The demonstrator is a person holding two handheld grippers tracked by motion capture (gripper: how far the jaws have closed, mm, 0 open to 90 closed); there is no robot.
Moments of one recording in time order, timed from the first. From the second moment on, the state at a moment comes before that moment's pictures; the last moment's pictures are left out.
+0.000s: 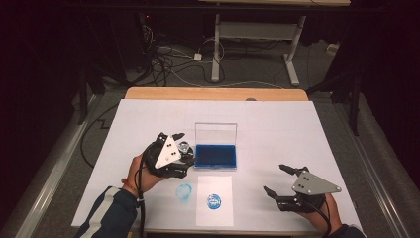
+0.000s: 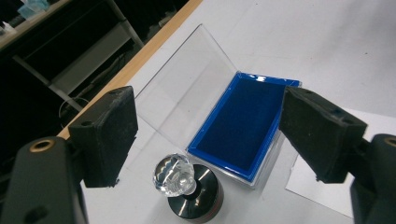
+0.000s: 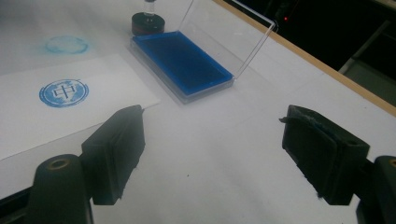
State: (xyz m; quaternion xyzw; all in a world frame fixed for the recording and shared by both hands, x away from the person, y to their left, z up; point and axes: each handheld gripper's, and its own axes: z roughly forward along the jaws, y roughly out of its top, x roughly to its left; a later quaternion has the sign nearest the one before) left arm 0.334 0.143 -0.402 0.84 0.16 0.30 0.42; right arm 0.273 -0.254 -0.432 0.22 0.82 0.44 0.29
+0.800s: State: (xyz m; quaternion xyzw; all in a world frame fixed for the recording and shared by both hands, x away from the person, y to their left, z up) left arm 0.309 0.161 -0.413 0.85 0.15 0.32 0.41; right arm 0.272 -0.254 -0.432 0.23 0.82 0.44 0.29
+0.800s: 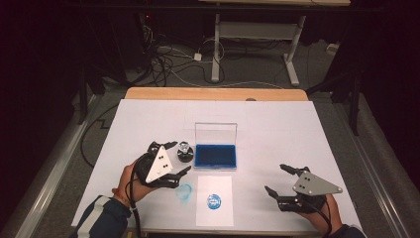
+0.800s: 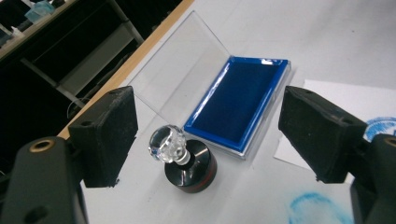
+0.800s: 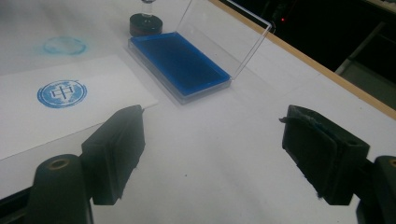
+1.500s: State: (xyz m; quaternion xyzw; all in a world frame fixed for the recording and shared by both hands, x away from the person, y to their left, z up) left arm 0.293 0.195 -0.446 0.83 0.18 0.32 0.41; right arm 0.275 -0.256 -0.433 0.23 0.81 0.44 0.30
